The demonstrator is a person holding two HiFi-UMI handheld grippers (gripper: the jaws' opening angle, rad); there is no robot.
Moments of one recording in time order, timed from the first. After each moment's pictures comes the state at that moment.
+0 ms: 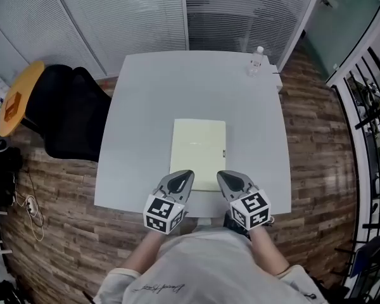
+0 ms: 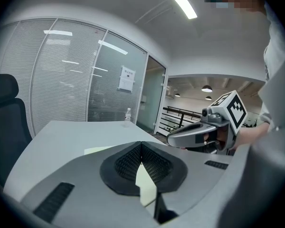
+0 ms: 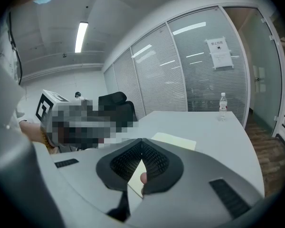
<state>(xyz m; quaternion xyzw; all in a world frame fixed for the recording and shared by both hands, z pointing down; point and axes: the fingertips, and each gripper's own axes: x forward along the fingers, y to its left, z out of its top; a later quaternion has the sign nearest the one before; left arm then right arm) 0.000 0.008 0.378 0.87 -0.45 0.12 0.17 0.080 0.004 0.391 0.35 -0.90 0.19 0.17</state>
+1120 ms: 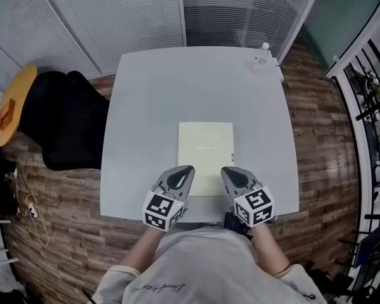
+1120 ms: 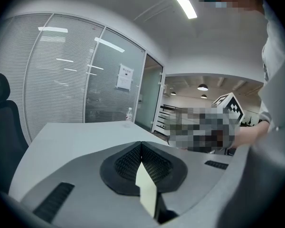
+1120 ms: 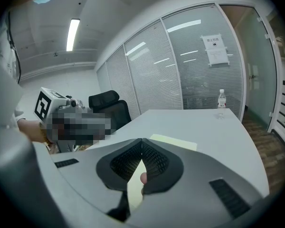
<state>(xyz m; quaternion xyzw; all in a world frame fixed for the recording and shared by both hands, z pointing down) -0.034 -0.027 0.377 0.88 -0.42 0.13 0.16 0.057 -0.027 0.400 0.39 -0.88 0.20 0.18</state>
